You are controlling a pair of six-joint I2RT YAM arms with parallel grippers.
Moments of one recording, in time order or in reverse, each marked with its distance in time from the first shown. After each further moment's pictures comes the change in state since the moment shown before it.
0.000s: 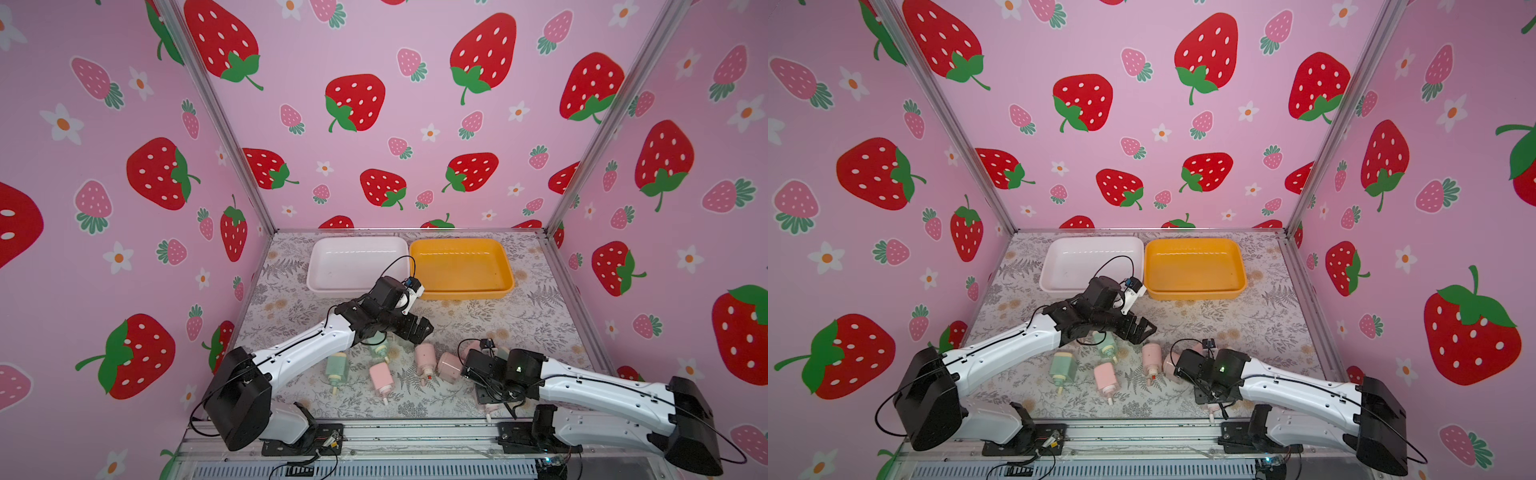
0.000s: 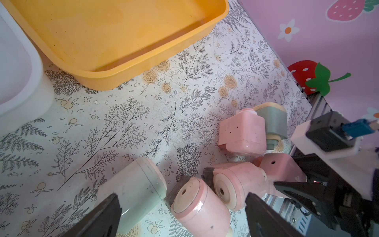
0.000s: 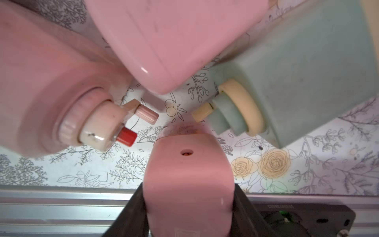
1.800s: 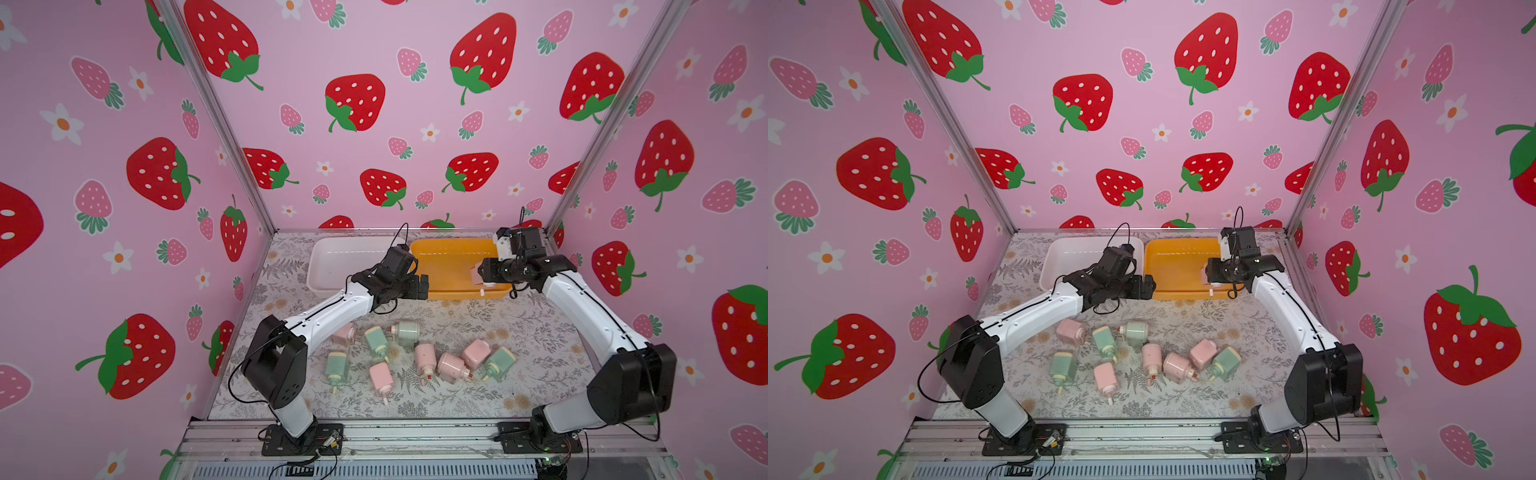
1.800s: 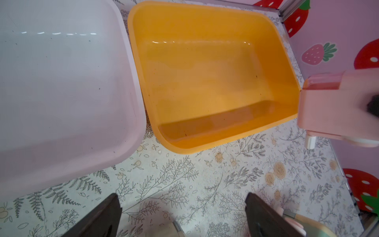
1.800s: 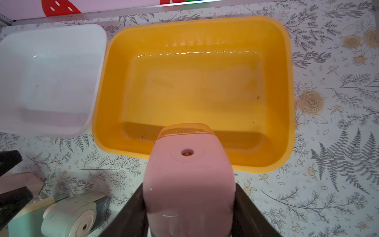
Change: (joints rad) left arm 0.100 0.299 0.369 -0.069 -0.279 -0.245; right arm -0.932 0.454 0.662 0.438 -0.314 -0.880
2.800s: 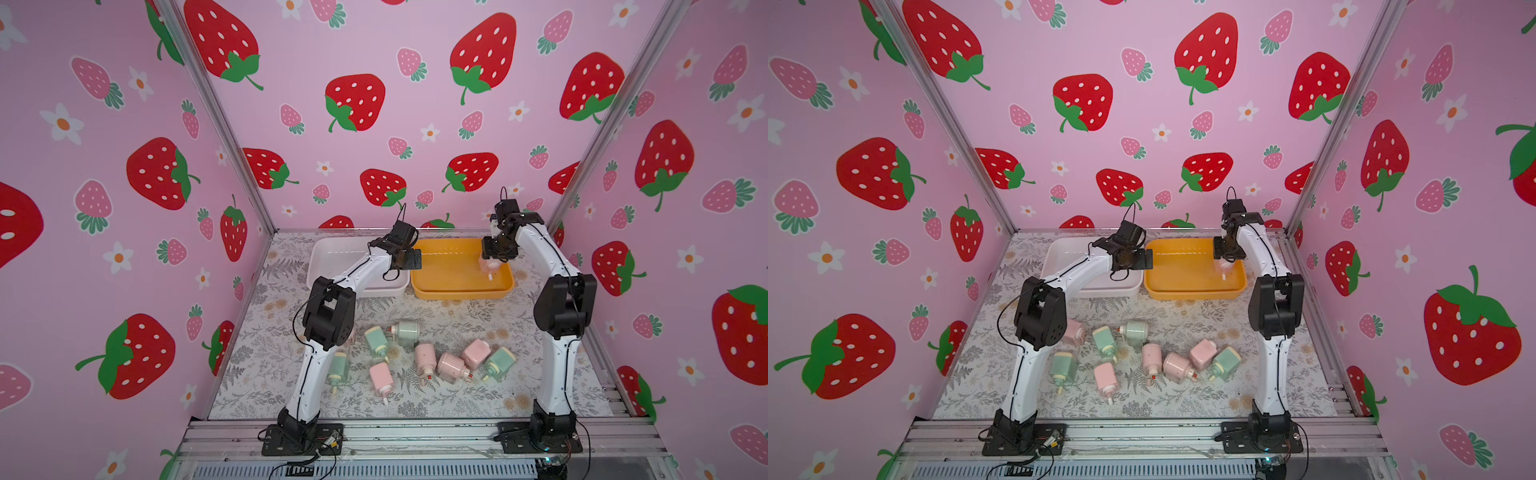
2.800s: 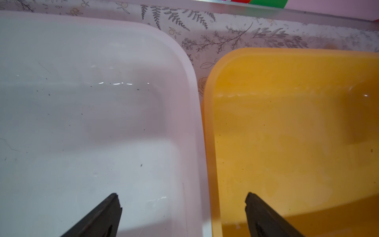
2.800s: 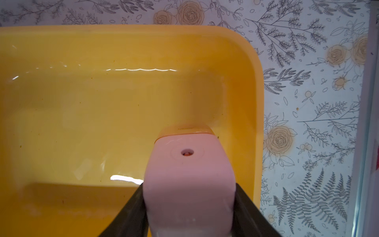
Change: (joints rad) left arm 0.148 0.591 0.637 -0.212 -0.088 0.032; right arm -0.093 0.734 0.828 -0.402 0.151 -0.088
